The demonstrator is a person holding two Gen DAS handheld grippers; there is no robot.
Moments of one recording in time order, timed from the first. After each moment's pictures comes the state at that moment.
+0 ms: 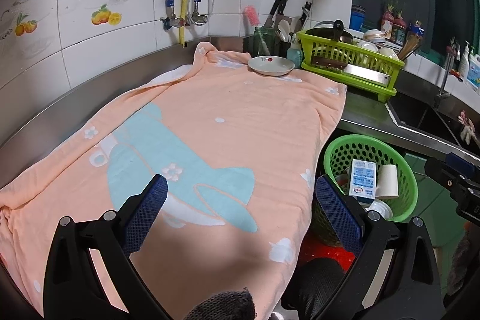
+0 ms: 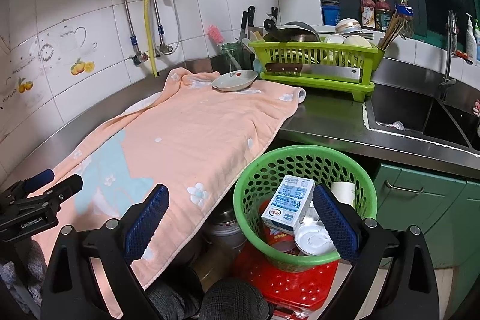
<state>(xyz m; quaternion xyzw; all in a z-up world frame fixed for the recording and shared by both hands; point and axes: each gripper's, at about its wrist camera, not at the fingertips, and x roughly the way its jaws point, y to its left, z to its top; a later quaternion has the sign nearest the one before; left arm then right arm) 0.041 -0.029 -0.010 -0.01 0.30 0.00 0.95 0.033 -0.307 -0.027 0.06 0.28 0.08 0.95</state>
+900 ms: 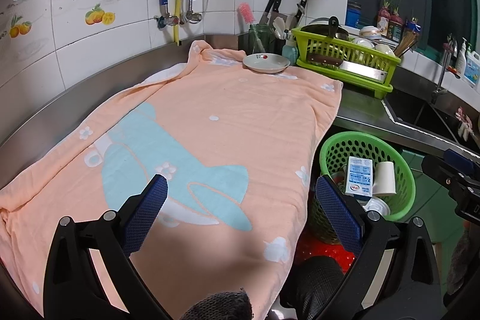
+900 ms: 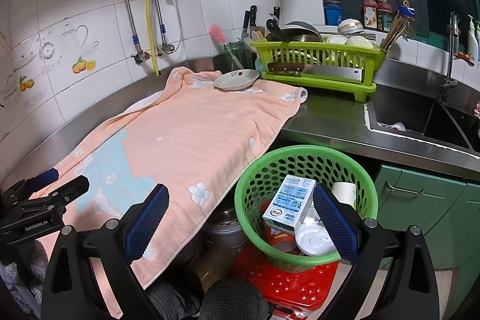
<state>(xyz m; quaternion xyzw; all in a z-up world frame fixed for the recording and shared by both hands) 0.041 -0.037 -0.012 -0.01 0.30 0.00 0.95 0.035 -0.304 -0.027 0.05 0.29 0.08 0.95</state>
